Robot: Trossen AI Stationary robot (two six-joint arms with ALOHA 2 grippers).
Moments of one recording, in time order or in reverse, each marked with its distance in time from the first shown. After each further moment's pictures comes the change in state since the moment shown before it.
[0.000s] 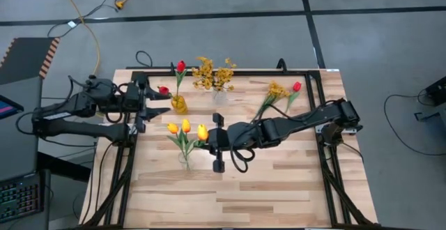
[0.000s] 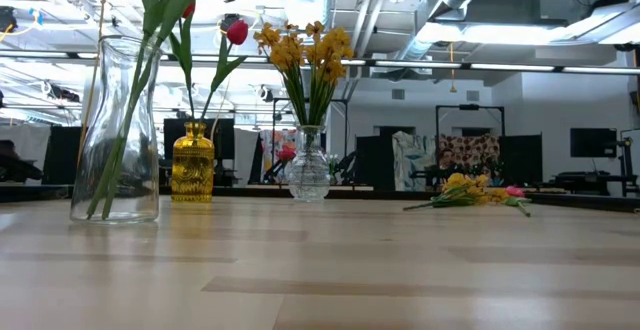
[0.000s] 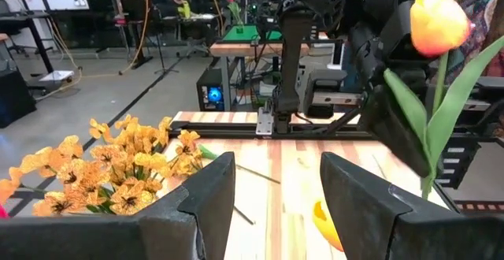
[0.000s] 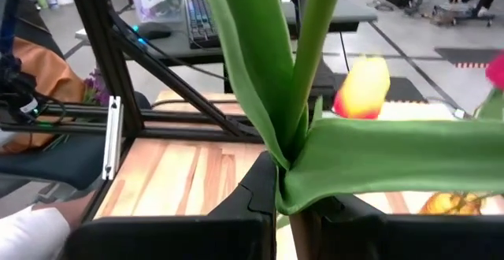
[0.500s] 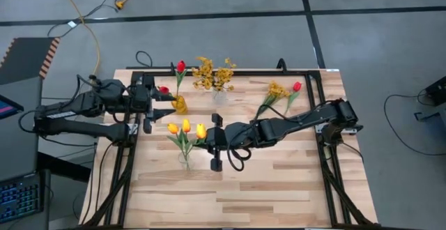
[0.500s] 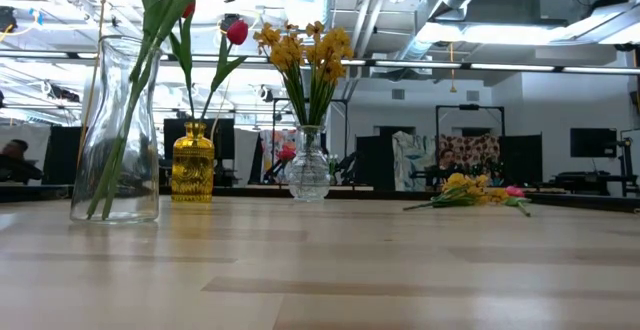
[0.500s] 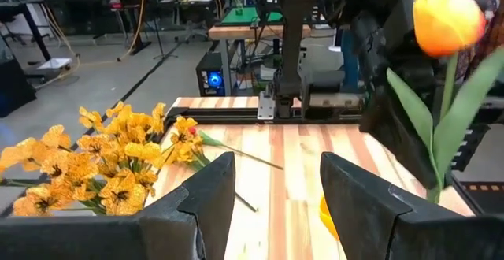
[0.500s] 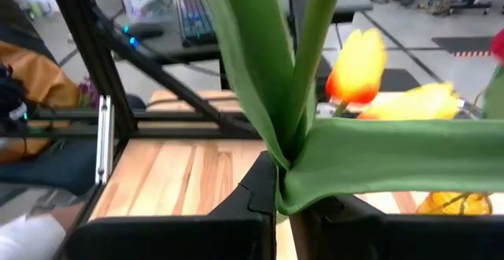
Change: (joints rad) left arm 0.000 0.062 0.000 0.006 -0.002 0.021; right arm -0.018 0.016 -0.042 0.057 -0.003 0.036
